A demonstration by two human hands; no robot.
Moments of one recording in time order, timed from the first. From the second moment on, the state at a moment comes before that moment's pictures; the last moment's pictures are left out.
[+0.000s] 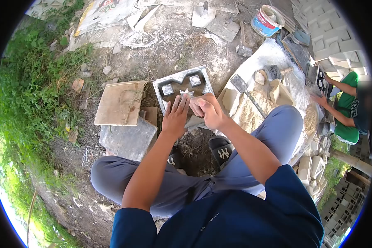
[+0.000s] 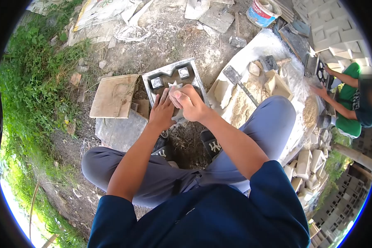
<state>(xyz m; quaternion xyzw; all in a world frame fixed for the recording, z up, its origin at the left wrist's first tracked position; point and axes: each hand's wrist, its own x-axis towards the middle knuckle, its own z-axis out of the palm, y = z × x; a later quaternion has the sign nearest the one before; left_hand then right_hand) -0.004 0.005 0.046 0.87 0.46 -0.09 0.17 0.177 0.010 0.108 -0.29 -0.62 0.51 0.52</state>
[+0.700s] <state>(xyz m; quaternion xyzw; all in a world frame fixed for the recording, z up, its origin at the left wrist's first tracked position) -0.074 0.000 0.035 0.73 0.62 -0.08 0.27 0.200 0.002 0.131 -0.31 -0.39 0.62 0.60</state>
